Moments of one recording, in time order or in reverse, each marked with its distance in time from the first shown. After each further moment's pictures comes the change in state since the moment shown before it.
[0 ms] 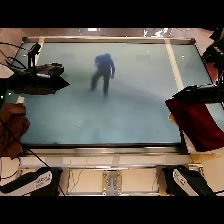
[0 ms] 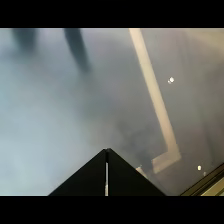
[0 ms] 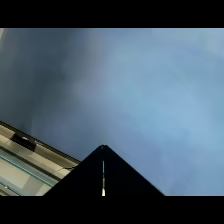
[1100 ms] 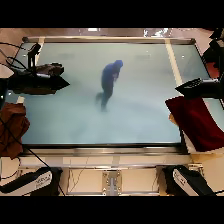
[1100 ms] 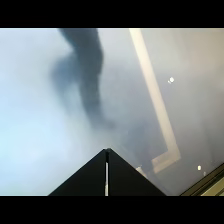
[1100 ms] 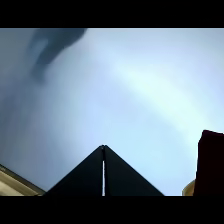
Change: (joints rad) left arm 0.000 0.000 0.000 0.000 0.000 0.000; right arm 0.000 0.000 0.000 -0.021 -0.148 -0.150
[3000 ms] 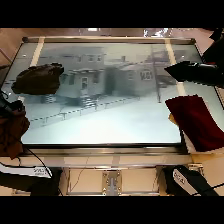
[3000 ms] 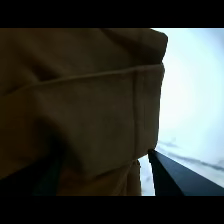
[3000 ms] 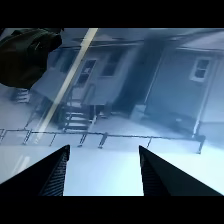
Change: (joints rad) left arm 0.472 -0.346 0.000 0.881 0.178 -0.468; right arm 0.000 -0.061 0.000 0.305 -0.196 0.097
